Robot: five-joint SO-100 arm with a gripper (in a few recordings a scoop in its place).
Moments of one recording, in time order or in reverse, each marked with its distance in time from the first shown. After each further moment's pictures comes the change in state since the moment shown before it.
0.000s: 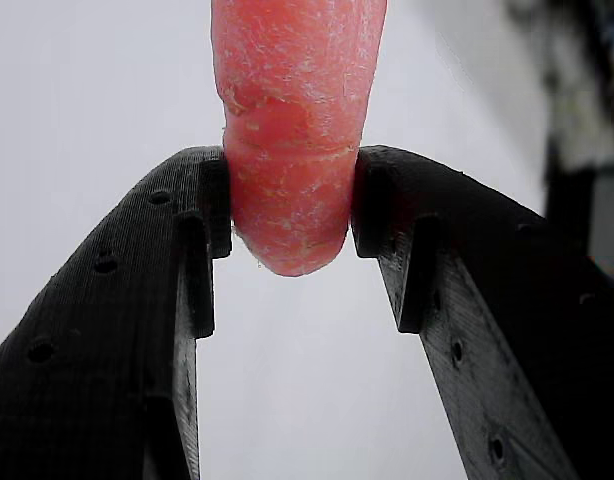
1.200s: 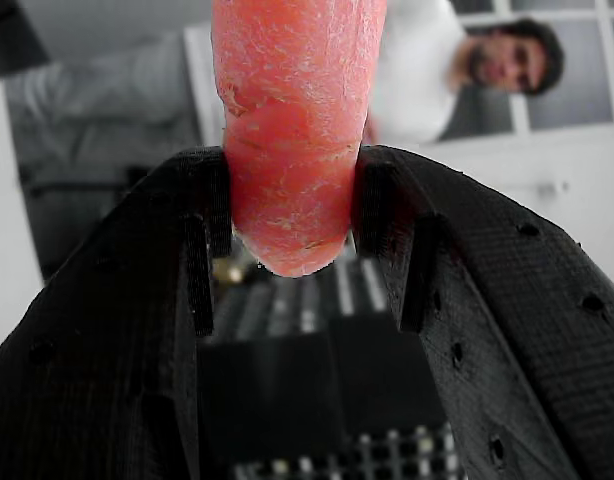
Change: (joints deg) arm -37.1 -24.4 -49.9 0.1 -20.6
